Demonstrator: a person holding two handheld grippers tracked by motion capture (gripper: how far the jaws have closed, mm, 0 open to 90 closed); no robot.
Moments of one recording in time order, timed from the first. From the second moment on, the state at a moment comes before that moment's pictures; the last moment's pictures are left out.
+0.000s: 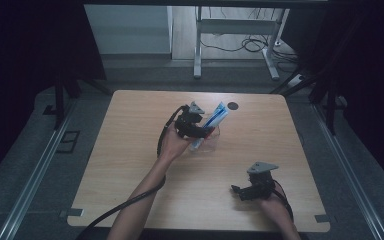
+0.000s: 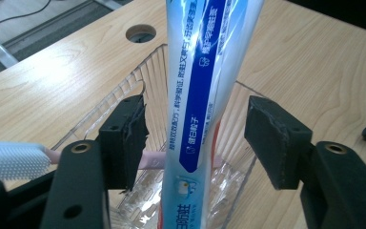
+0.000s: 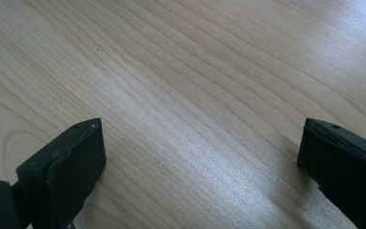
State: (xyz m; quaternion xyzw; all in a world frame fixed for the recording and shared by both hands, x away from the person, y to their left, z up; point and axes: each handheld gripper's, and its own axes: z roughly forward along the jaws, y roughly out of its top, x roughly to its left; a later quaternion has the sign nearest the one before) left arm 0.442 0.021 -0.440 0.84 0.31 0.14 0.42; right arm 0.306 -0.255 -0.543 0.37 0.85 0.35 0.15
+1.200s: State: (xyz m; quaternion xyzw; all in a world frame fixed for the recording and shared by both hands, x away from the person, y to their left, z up) left arm 0.413 0.058 -0.425 0.83 0.33 0.09 0.45; right arm 0.306 -0.255 -0.543 0.37 0.85 0.35 0.15
